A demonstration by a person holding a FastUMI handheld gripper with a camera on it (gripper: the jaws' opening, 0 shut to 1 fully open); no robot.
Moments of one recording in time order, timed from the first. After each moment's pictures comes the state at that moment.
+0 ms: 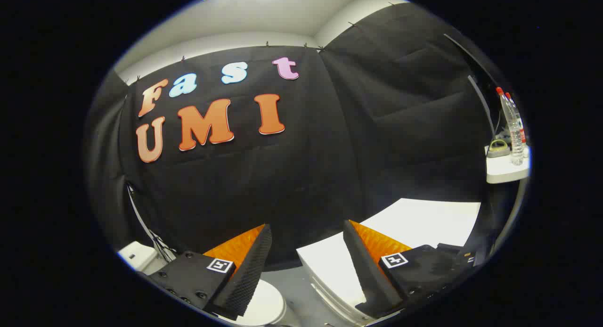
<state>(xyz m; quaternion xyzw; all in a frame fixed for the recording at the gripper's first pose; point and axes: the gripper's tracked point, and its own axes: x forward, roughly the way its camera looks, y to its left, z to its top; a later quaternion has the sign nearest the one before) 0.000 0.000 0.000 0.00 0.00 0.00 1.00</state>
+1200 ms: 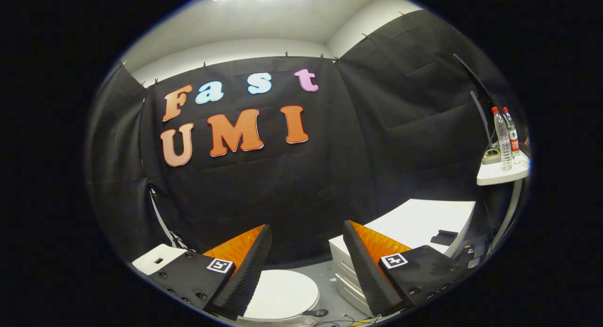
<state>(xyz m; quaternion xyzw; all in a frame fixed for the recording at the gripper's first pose) -0.103 0.104 -0.009 -0.01 0.00 0.03 1.00</state>
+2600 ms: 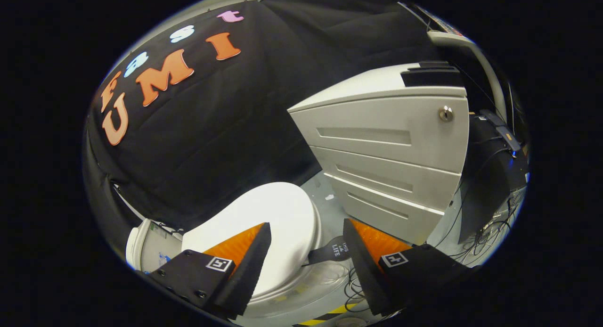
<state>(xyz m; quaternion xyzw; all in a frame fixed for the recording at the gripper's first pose) -0.070 0.051 -0.364 0.15 0.22 -0.13 0.95</state>
